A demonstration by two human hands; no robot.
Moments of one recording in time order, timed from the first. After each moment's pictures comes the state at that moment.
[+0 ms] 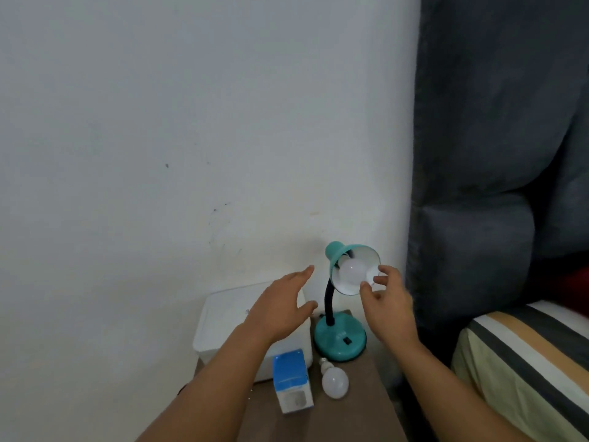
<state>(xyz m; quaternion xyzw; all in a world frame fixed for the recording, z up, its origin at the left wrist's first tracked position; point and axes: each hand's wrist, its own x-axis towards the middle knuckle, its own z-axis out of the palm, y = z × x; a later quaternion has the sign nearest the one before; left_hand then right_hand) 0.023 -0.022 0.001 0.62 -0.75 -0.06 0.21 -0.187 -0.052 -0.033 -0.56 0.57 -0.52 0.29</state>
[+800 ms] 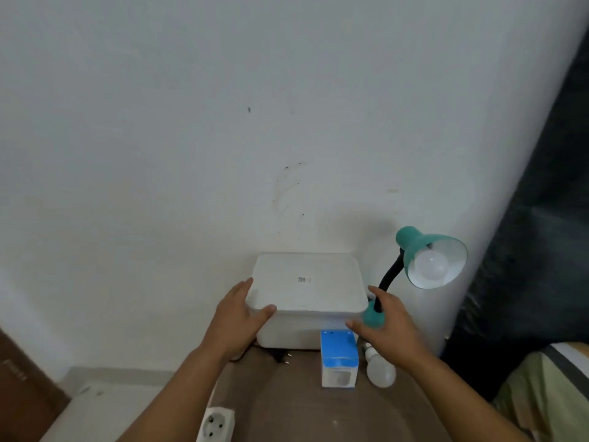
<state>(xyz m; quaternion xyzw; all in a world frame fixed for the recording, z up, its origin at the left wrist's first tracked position) 0.174 0.072 -0.064 0.77 -0.50 -0.17 0.35 -0.106 -0.042 -0.086 -0.75 0.50 -0.28 0.33</state>
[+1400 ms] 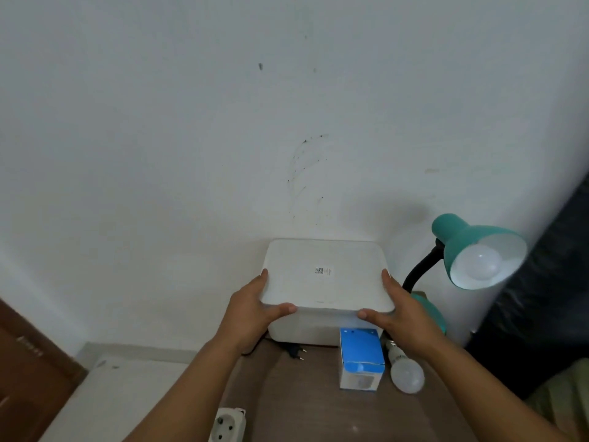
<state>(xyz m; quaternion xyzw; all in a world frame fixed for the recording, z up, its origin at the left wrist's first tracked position) 0.192 0.037 -0.088 0.77 -0.44 -0.27 0.38 -0.074 -0.090 -0.115 -0.73 0.48 -0.21 0.44</state>
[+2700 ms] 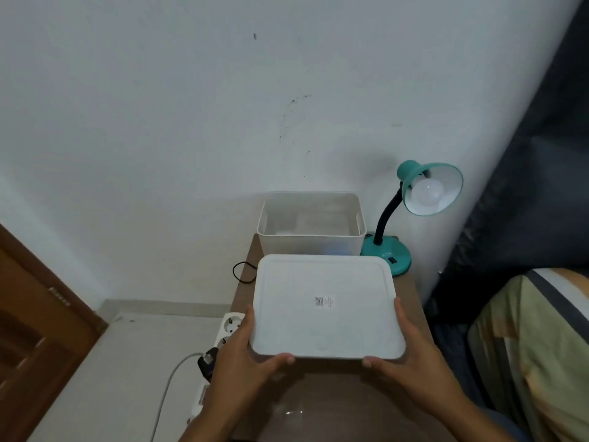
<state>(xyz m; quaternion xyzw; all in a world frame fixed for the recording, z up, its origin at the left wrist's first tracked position) 0.069 0.247 -0.115 0.77 -0.43 -0.24 0.41 -0.188 0.117 -0.131 -0.73 0.48 -0.25 0.42</state>
